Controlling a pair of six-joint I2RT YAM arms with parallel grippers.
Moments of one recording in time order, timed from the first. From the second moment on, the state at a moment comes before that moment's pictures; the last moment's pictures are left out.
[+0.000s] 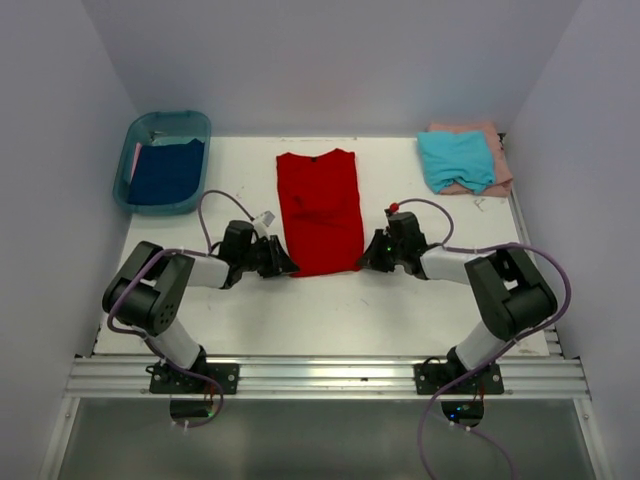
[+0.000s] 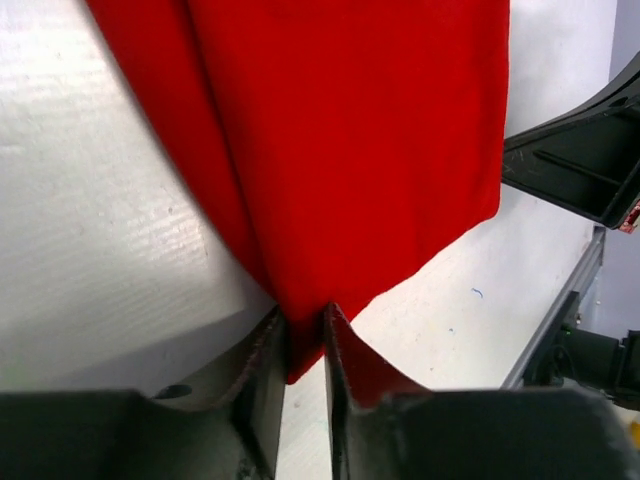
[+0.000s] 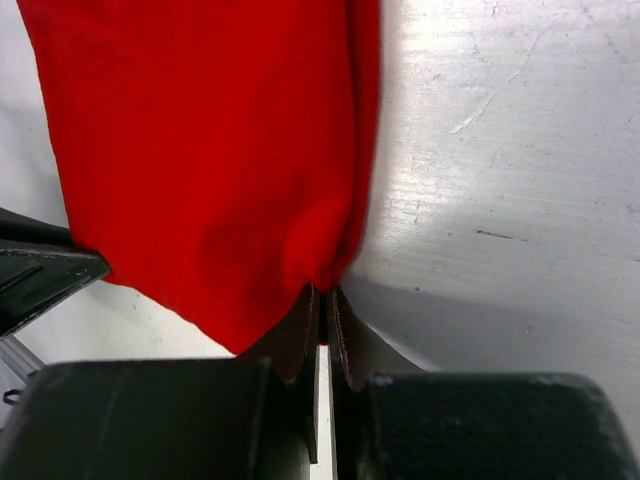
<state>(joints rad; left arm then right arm) -0.35 1.66 0.54 0.38 0.52 -0.63 0.43 1.64 0.68 0.14 -0.25 0.73</state>
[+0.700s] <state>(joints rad) -0.50 1.26 0.30 0.14 0.55 -0.69 0.49 1.10 0.61 -0.32 -0.28 0.63</state>
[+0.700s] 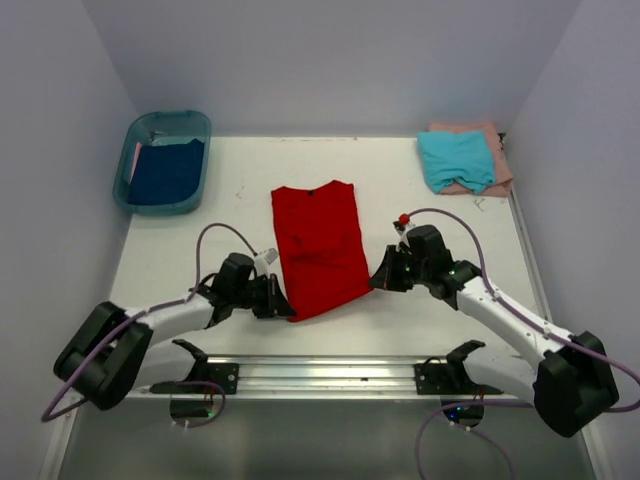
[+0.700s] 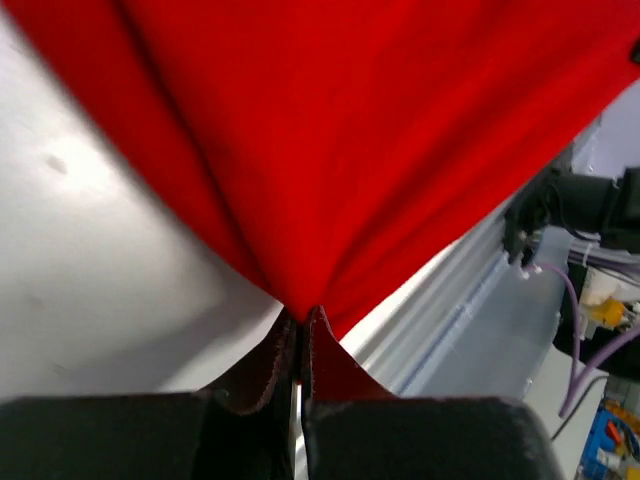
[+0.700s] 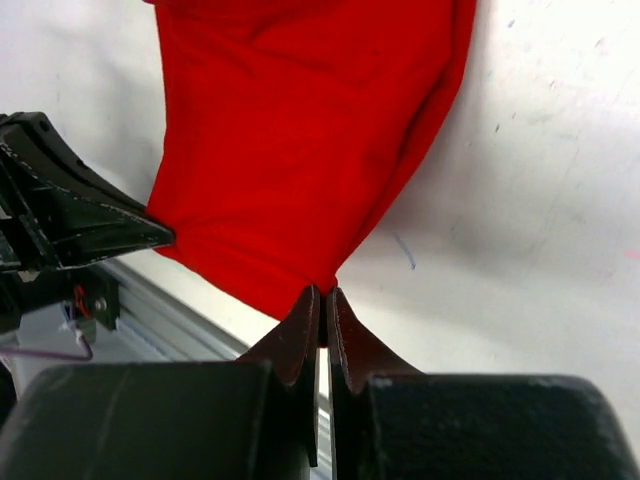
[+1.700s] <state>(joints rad) -0.64 0.97 0.70 -0.35 -0.06 -0.60 0.64 1.26 0.99 -0.45 0.03 0.48</state>
